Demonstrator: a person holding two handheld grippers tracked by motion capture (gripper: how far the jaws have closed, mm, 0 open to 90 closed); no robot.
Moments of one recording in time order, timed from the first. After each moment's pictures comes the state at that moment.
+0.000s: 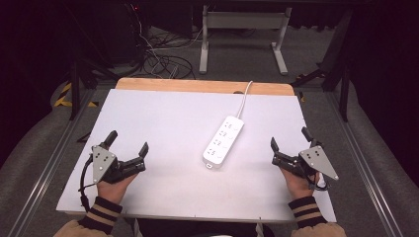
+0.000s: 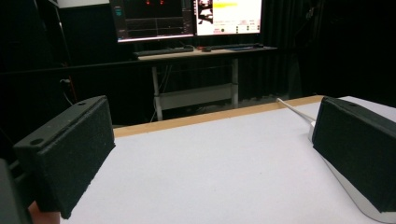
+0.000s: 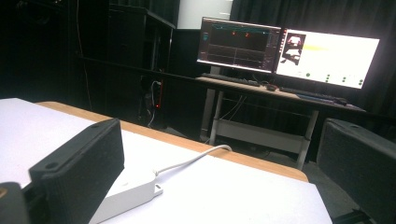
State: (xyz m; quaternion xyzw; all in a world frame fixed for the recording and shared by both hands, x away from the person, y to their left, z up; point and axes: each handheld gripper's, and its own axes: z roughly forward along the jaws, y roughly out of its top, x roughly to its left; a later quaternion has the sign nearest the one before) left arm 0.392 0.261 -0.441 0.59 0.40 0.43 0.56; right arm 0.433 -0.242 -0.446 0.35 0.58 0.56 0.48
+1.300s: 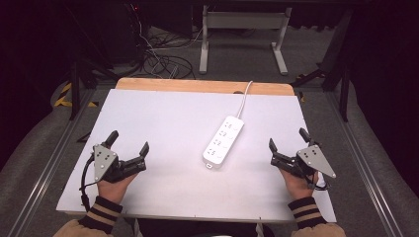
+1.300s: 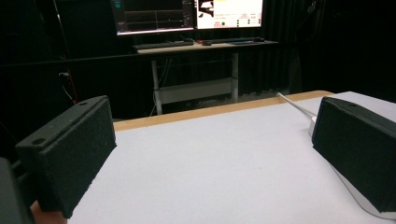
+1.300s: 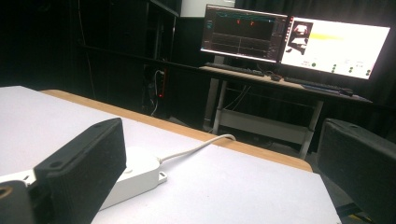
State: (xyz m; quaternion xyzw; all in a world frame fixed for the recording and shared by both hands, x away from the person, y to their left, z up) left arm 0.395 0.260 -0.442 0.59 0.40 0.42 0.55; right arm 0.435 -0.240 -0.449 0.36 0.60 0.55 0.47
